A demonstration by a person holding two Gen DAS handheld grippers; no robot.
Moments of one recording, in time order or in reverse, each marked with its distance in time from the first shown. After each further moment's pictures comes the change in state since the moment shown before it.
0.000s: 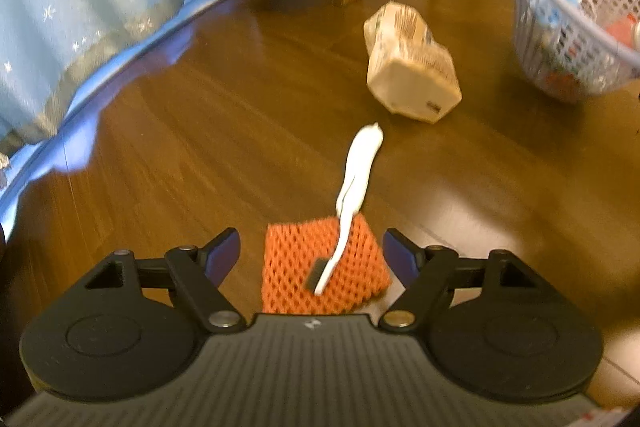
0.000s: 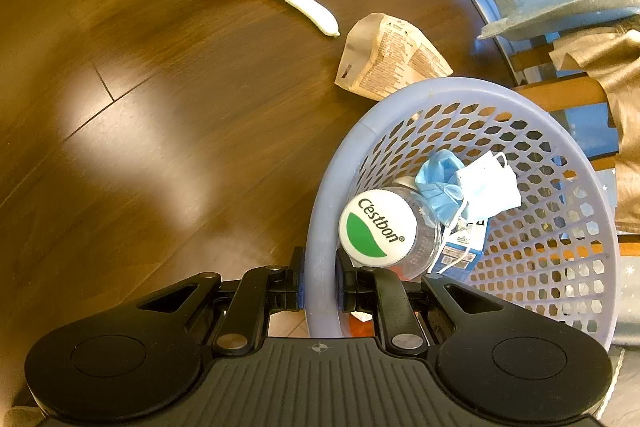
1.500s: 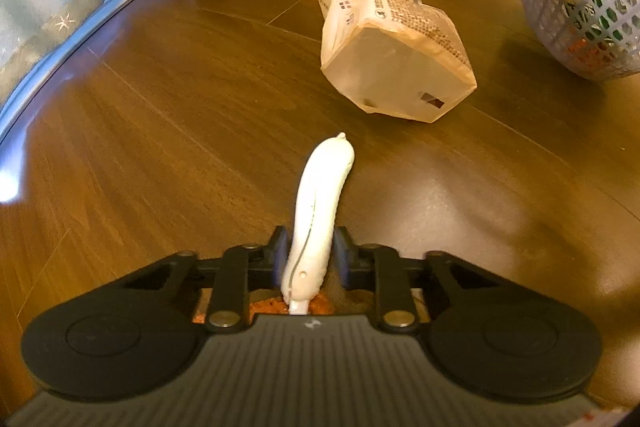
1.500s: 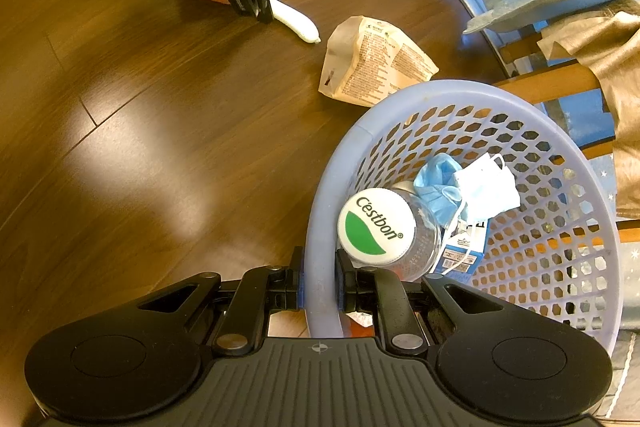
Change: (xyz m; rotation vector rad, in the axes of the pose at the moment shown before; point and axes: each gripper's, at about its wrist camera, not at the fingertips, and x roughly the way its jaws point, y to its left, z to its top) left arm 0.112 -0.029 0.040 0.079 0.058 -0.085; right arm 0.002 -0.011 0.004 0.066 -0.012 0.001
